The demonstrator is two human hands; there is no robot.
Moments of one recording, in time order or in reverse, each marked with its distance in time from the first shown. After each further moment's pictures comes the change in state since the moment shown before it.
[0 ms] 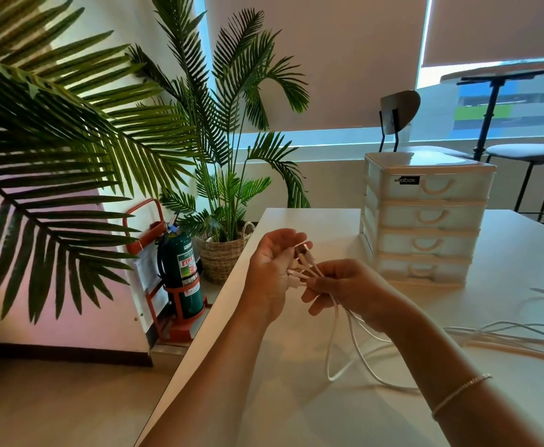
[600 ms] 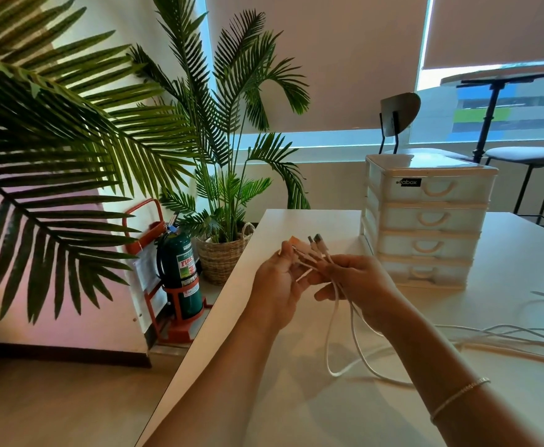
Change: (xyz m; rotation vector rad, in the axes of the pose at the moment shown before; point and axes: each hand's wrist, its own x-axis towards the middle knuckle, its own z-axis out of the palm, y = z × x) left_hand 0.005 -0.014 -0.001 -0.160 -0.009 -0.234; right_hand -0.003 -0.006 0.002 0.066 0.252 -0.029
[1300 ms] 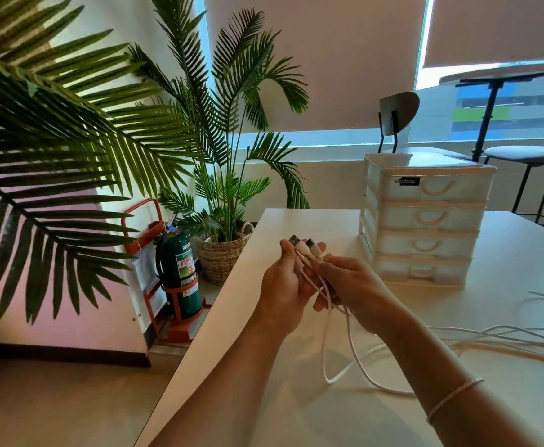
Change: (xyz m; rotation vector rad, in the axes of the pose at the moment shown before) left_hand -0.007 -0.004 0.007 0.003 -0.024 -0.057; right_hand 0.001 0.004 0.004 -0.090 -0.075 0.023
